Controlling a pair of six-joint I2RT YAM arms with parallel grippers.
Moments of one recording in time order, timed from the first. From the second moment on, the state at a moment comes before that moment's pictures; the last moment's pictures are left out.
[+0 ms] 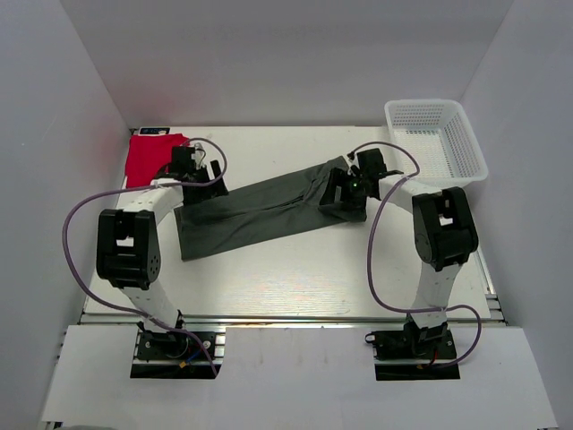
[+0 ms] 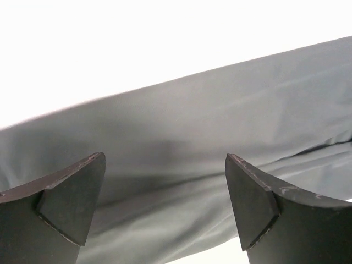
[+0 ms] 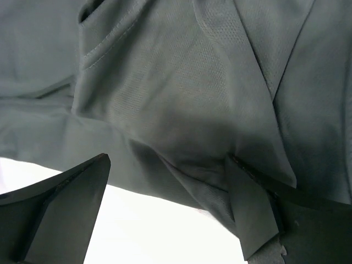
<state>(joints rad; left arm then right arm) -0.08 1.74 1.15 -0.31 0.12 -0.33 0.29 1.93 1.25 -0.26 -0.38 0.38</state>
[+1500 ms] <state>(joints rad) -0.66 1.22 0.80 -0.56 0.27 -0.52 0.27 2.20 1.98 -0.41 -0.46 0.23</state>
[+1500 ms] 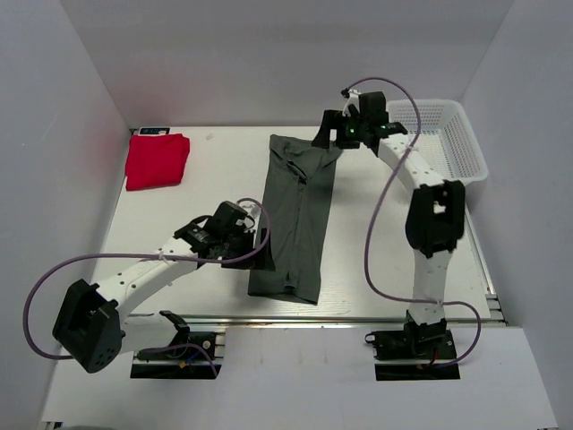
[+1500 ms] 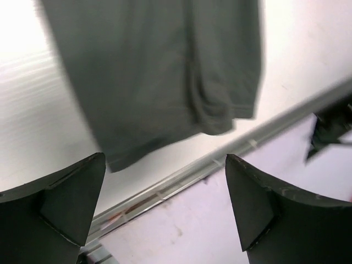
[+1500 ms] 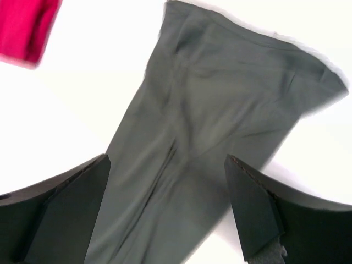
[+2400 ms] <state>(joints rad) -0.66 1.15 0.46 -0.29 0.24 -0.63 0.64 1.27 0.52 -0.25 -0.51 0.63</state>
